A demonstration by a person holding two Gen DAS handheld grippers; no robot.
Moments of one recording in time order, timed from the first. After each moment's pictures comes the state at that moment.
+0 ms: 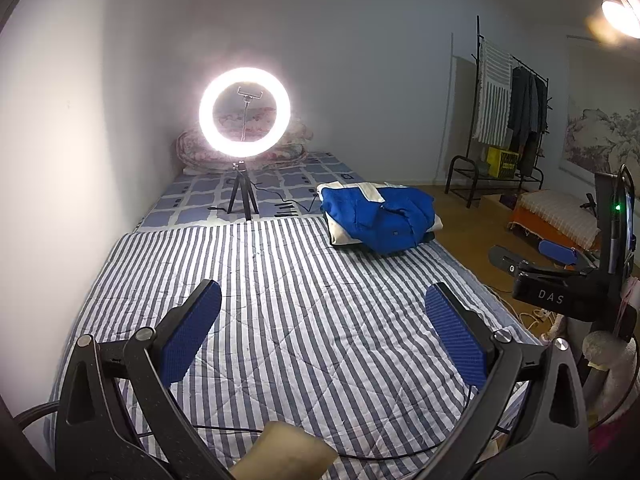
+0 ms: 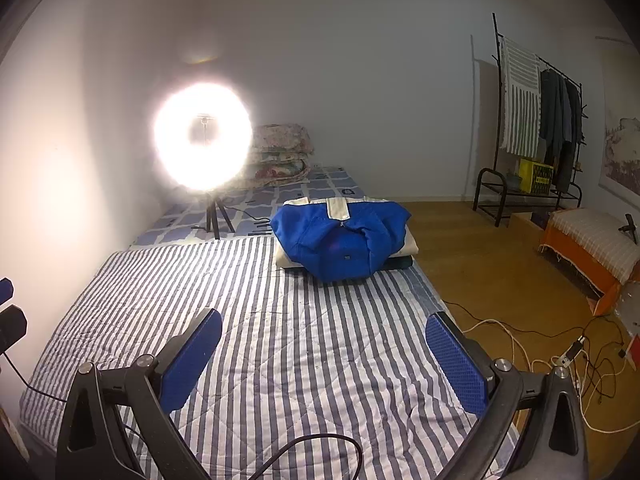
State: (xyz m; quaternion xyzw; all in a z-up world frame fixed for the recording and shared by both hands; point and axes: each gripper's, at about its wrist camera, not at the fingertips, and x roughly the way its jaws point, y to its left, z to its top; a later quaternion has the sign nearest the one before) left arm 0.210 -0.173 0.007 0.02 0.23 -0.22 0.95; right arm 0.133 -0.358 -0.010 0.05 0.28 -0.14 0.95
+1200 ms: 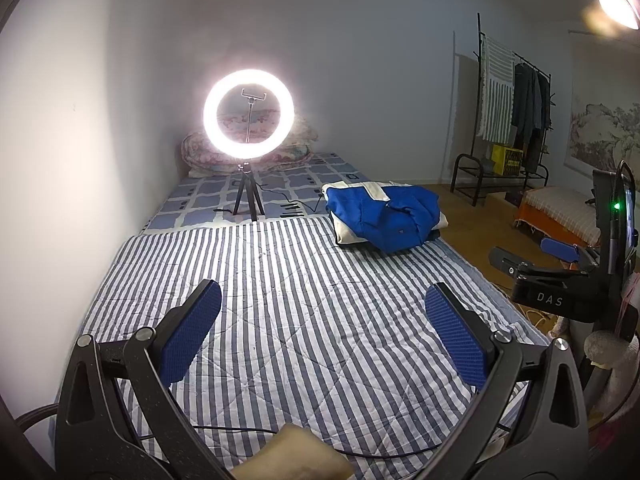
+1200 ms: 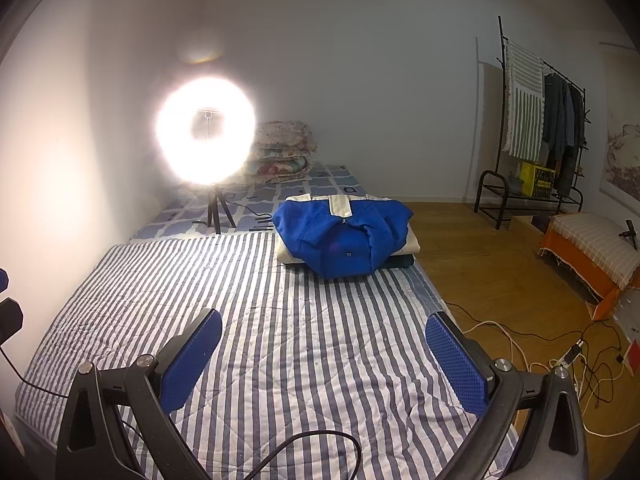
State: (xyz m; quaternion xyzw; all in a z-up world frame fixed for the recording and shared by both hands) left arm 0.206 -0.169 0.006 0.03 0.22 -0.21 0.95; right arm 0.136 -0.357 -0.012 0.04 0.29 -0.13 0.95
